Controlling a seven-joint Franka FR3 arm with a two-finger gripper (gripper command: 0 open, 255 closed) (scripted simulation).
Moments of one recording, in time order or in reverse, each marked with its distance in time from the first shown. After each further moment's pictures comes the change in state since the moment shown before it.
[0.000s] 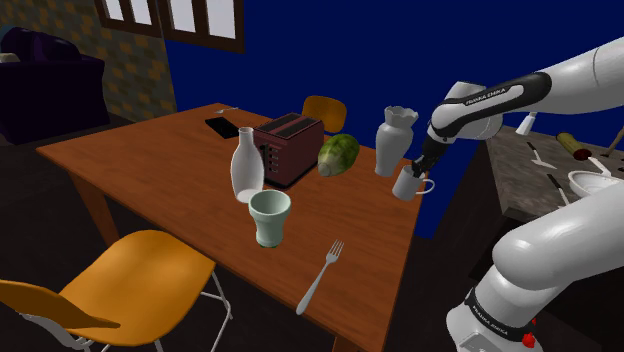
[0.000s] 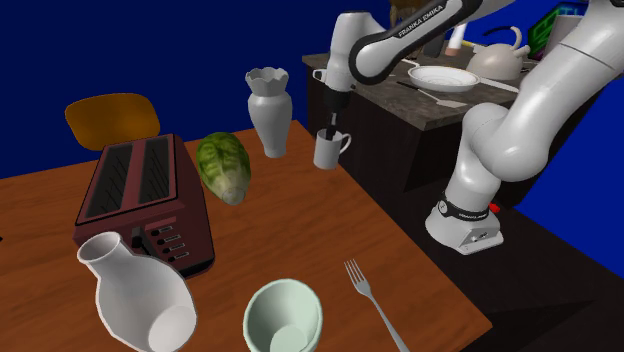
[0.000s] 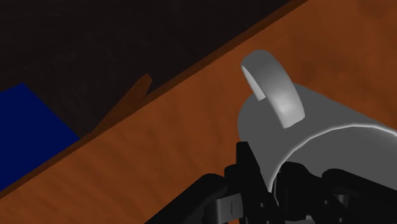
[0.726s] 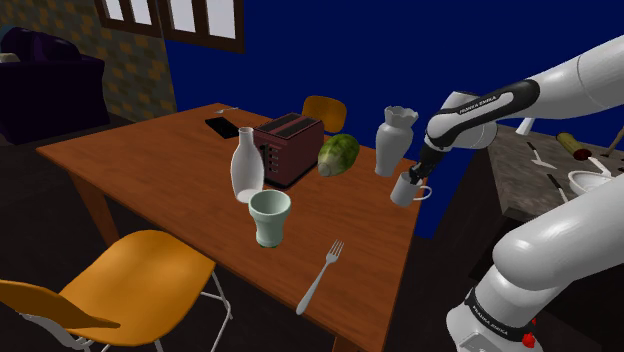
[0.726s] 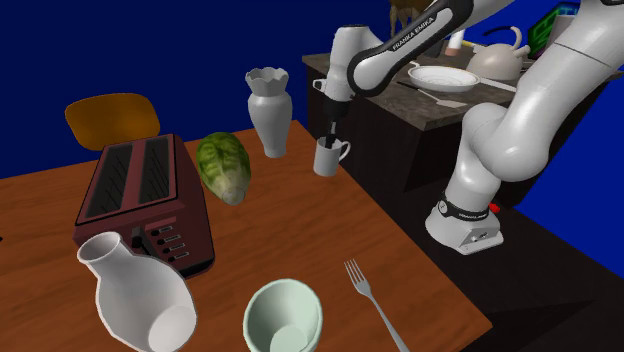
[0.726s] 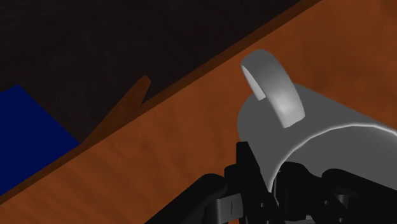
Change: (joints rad) arm 0.008 0.050 -0.012 -0.037 0.011 0.086 -0.014
